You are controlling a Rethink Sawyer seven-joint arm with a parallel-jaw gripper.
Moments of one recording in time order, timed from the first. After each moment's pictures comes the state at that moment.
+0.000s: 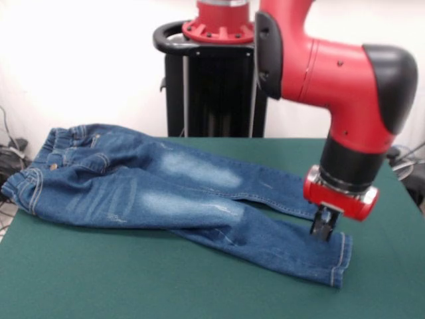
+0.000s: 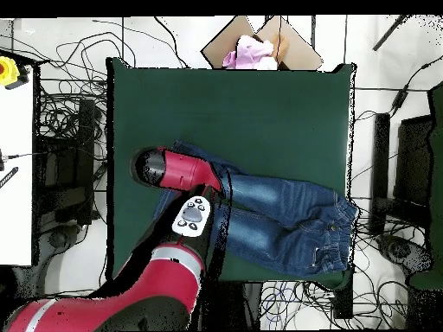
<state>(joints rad) 0.20 -0.33 -0.27 1.48 0.36 0.44 2.02</state>
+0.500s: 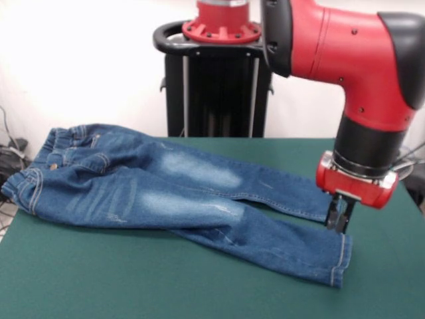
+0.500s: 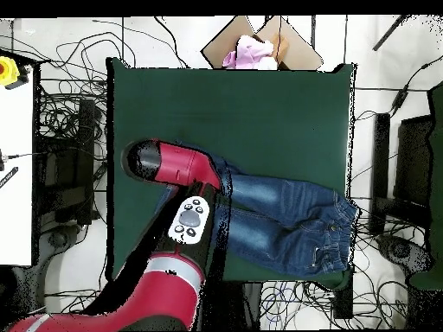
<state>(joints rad) 0.20 -0.38 -0.27 1.46 0.36 0.48 2.02</state>
